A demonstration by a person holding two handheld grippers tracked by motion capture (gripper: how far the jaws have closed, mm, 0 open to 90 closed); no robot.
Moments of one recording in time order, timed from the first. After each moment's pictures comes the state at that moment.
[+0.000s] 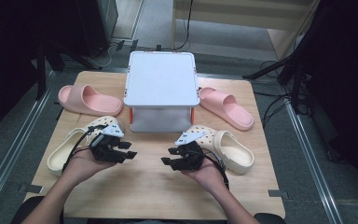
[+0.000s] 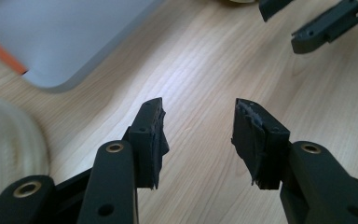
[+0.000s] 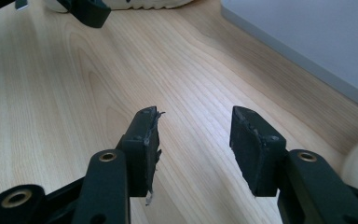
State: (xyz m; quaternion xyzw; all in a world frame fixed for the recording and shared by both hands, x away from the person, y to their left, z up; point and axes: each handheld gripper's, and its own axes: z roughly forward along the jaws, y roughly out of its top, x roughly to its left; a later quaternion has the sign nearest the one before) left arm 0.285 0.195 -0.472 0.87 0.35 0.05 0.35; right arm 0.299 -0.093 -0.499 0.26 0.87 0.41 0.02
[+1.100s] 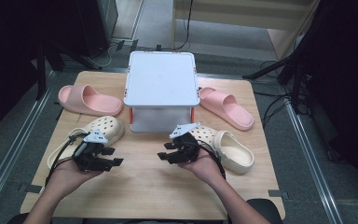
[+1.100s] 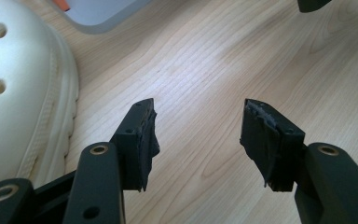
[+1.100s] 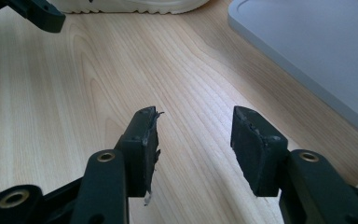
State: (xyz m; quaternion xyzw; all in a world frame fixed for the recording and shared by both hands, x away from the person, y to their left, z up) left arm 0.254 0.225 -0.471 0.85 0.41 0.07 0.33; right arm 0.320 -0.080 -0.490 0.24 0.89 0.40 0.00
